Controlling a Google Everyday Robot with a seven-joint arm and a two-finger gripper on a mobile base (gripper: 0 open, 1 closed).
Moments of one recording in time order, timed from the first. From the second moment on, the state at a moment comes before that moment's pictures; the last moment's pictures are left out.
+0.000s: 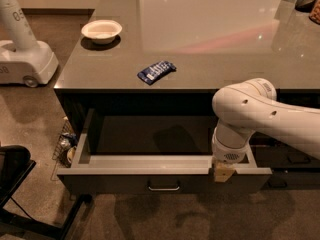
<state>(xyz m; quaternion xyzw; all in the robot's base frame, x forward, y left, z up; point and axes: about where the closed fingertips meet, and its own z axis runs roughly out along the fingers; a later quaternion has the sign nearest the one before) 0.451 -0.191 0.661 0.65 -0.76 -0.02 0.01</state>
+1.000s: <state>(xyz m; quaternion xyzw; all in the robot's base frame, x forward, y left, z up) 0.449 -0.193 0.662 0.65 -0.76 -0.02 0.01</state>
